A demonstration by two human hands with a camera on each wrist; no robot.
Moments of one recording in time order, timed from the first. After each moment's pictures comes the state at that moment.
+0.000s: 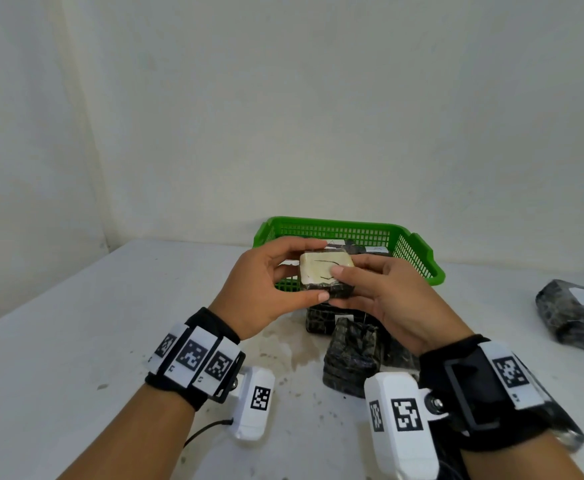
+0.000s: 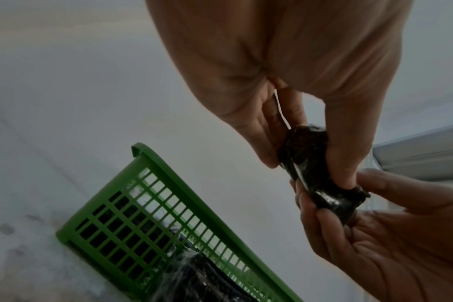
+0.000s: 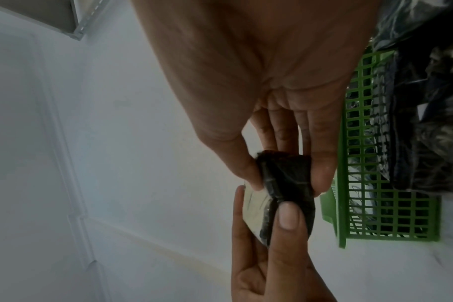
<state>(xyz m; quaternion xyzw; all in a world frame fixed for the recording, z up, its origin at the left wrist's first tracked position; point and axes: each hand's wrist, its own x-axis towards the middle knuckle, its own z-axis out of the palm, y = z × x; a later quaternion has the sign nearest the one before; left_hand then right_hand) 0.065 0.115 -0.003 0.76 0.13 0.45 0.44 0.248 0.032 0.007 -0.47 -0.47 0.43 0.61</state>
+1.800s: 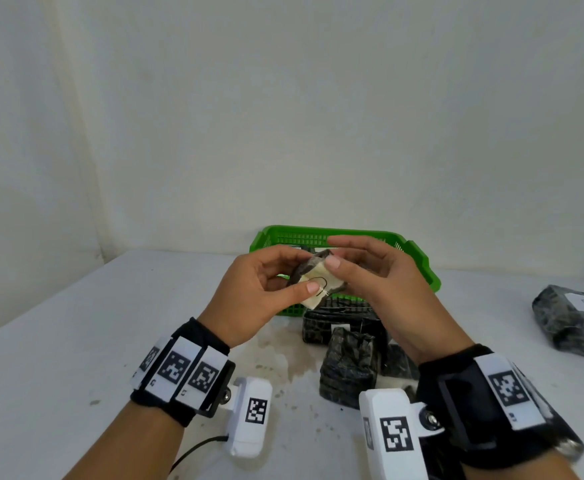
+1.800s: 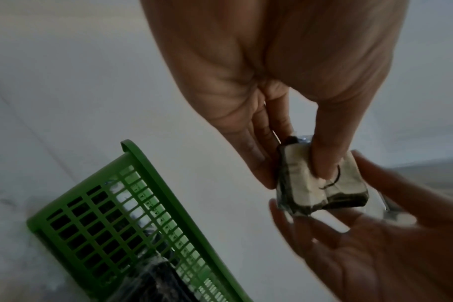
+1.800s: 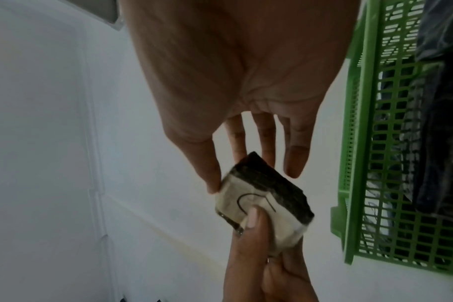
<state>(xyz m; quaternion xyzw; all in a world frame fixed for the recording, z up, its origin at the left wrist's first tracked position) 0.065 0.117 0.003 0.74 0.14 0.47 0.47 0.246 0.028 0.016 -0.45 -0.53 0.31 0.64</state>
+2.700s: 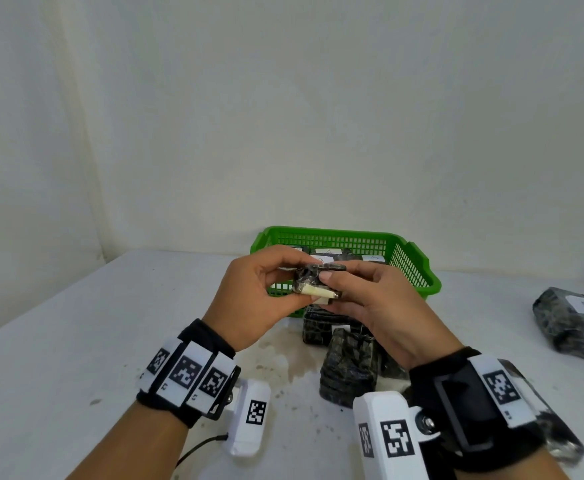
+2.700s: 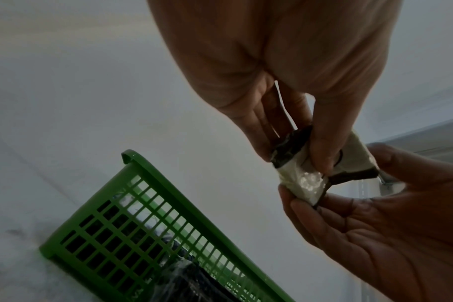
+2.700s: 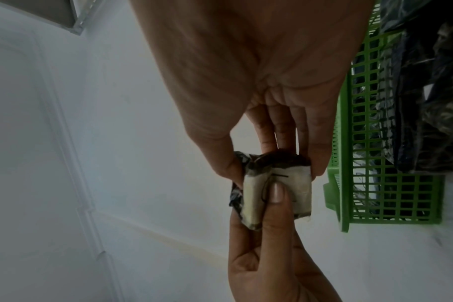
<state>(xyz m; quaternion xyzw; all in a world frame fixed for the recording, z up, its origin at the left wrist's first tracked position) 0.065 0.115 0.001 0.77 0.11 0.50 0.38 0.237 0.030 0.013 -0.48 -0.46 0.40 0.63</state>
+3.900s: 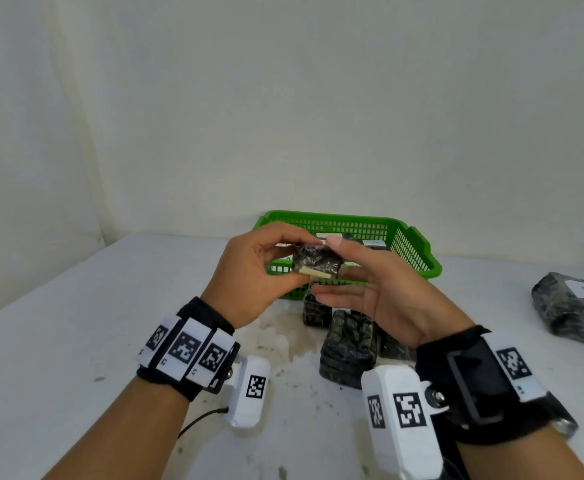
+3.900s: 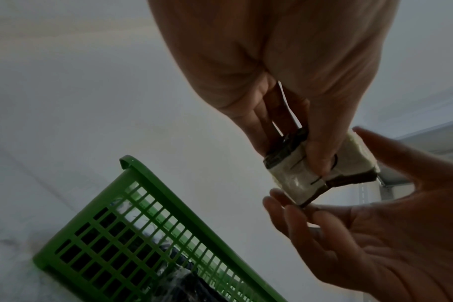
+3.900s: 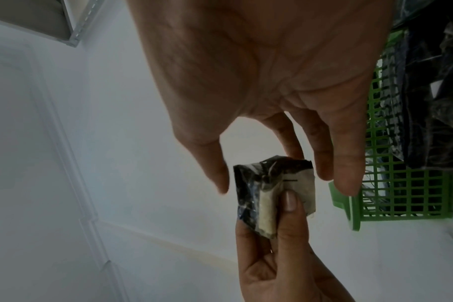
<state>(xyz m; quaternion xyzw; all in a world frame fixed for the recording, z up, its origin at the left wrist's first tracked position) 0.063 0.117 0.003 0.78 0.10 0.50 0.36 0.235 0.020 0.024 -0.48 -0.47 0.48 0.57</state>
